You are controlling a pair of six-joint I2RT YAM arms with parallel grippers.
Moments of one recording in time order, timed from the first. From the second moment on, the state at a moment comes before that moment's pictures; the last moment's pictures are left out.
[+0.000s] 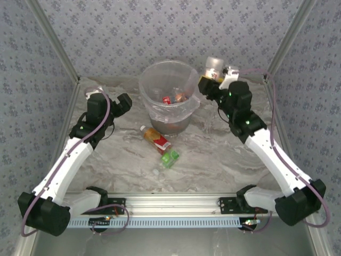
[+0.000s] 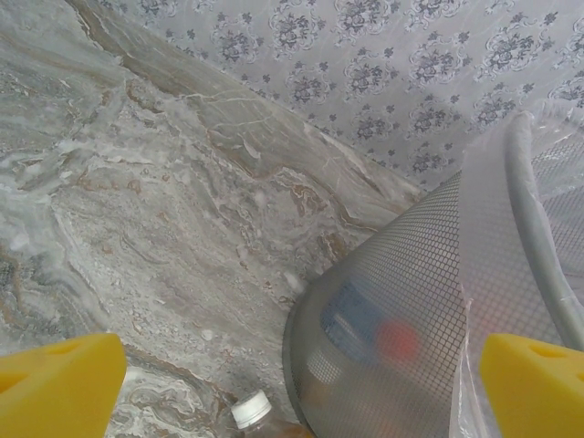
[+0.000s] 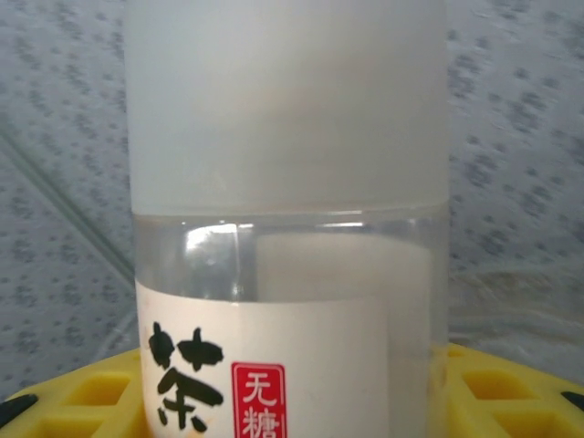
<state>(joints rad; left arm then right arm) -0.33 1.09 1.03 -0.42 -0.17 -0.70 0.45 1.23 1.23 -0.08 0.04 0.42</state>
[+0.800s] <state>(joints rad) -0.32 1.07 1.02 -0.47 -0.19 -0.70 0.62 1.89 2.03 -0.71 -0.14 0.08</state>
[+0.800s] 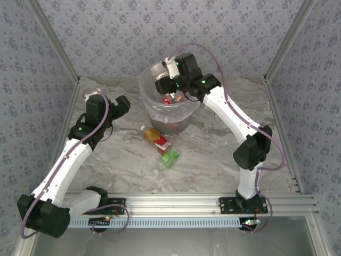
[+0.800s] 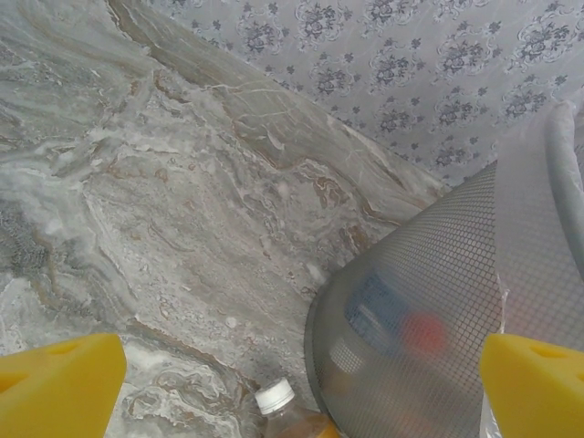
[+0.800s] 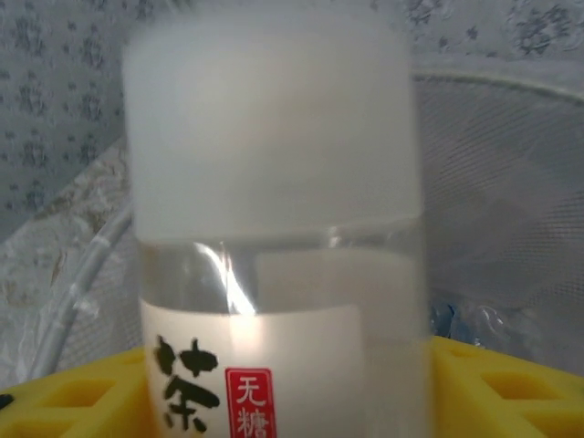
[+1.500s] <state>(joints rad) -0.31 1.11 1.00 -0.47 -0.17 -0.74 0.64 1.68 1.84 -0.70 -0.16 0.08</state>
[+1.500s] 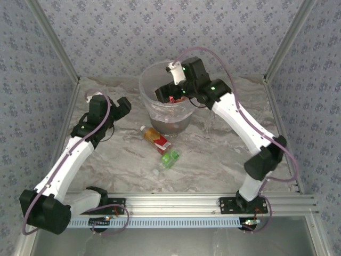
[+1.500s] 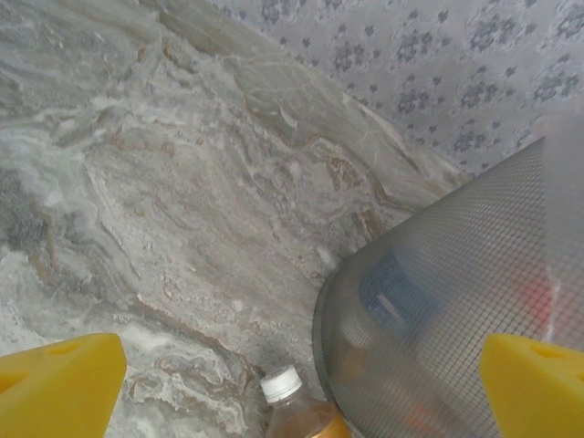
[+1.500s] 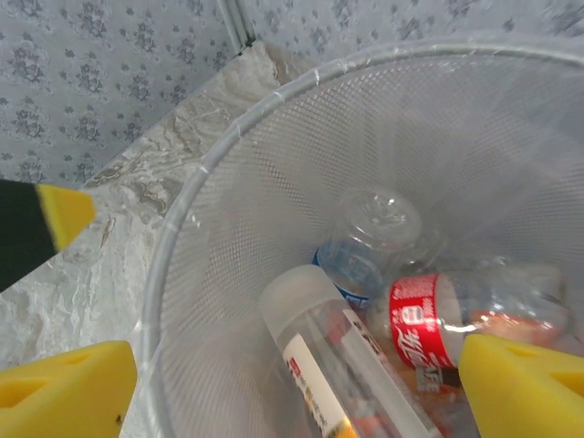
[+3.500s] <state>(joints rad) -1.14 1.58 0.77 -0.27 -0.14 -0.23 0.48 0.81 0.87 -0.46 0.33 0.59</state>
